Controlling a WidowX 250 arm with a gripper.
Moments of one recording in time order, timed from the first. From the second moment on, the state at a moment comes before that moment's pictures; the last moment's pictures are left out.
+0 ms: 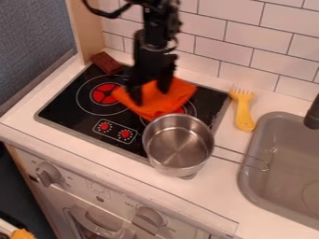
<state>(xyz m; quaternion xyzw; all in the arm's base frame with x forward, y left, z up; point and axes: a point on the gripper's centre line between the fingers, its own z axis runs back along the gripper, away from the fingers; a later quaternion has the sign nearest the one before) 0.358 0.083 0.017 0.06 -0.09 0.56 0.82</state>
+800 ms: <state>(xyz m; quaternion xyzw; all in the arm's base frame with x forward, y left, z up) 0.288 0.165 0.019 0.08 -0.05 0.68 0.73</state>
